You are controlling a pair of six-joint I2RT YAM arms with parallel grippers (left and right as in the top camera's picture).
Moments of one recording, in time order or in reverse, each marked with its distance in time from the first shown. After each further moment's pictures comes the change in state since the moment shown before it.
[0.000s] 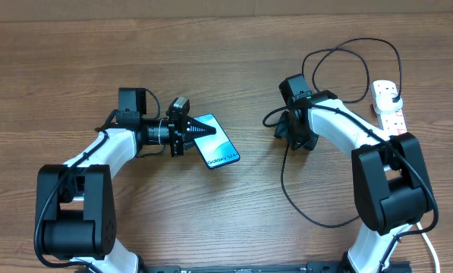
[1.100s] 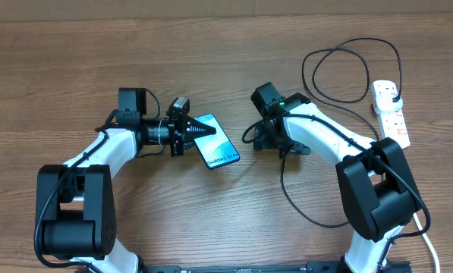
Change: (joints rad) left arm 0.000 0.000 0.000 0.000 0.005 0.000; right arm 0.162 -0.011 0.061 -0.123 0.119 -0.078
